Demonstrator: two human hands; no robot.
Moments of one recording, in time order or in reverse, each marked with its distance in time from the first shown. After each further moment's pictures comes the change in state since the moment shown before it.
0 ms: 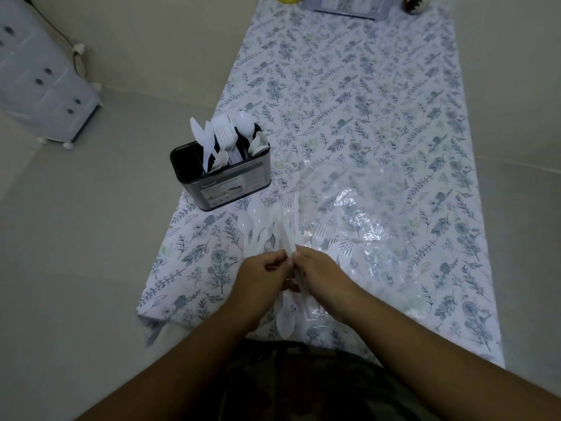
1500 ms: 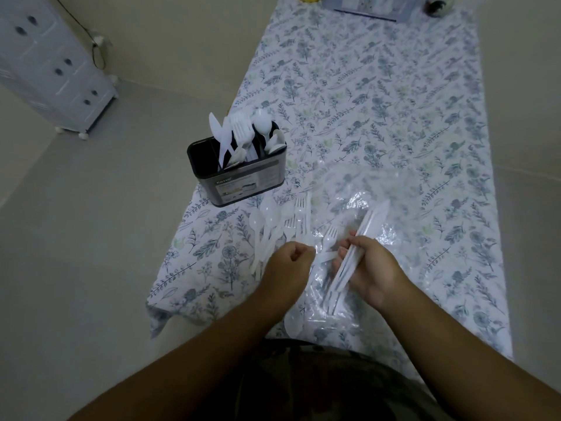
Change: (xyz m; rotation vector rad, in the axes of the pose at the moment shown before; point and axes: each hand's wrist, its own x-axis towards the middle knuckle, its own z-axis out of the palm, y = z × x) left_hand 0.013 0.004 0.022 0.215 0.067 -0.052; right_hand 0.015 0.001 -0.052 0.774 0.227 0.140
